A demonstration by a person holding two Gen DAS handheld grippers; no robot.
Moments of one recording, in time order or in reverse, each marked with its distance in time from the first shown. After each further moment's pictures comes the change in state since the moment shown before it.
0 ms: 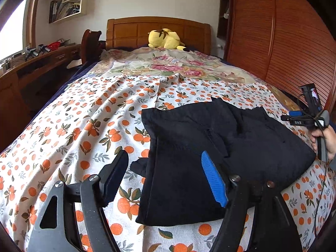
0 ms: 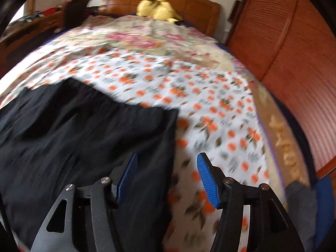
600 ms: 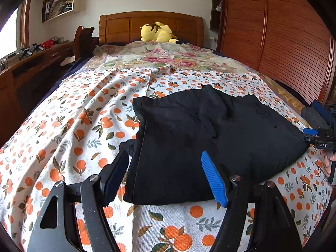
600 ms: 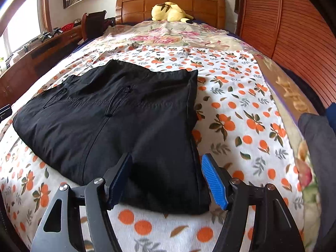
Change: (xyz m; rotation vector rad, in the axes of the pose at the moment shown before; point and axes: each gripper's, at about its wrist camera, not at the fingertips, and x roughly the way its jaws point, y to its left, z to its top) left arm -0.009 -0.009 -0.021 0.019 0.047 -0.035; right arm -0.093 -0.021 -0.115 0.110 -0.023 0.198
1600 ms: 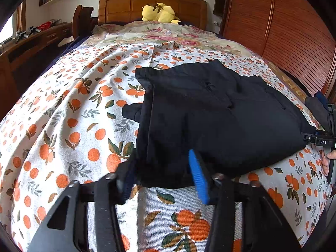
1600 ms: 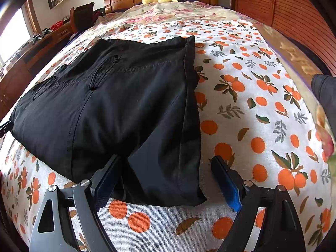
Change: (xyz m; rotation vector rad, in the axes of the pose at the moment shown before) left arm 0.031 0.017 -0.028 -0.028 0.130 -0.019; right arm 0.038 -0.002 -0.014 0.106 0.124 0.049
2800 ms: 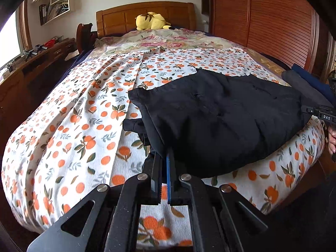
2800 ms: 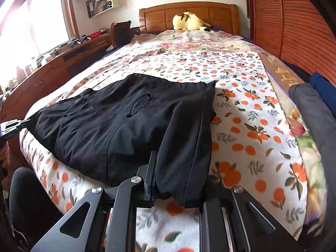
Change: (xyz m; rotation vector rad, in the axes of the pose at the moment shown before) left arm -0.143 -0.072 -0.087 0.106 -0.028 0.080; right arm -0.124 -0.026 -0.099 -0.134 -0.178 0.130
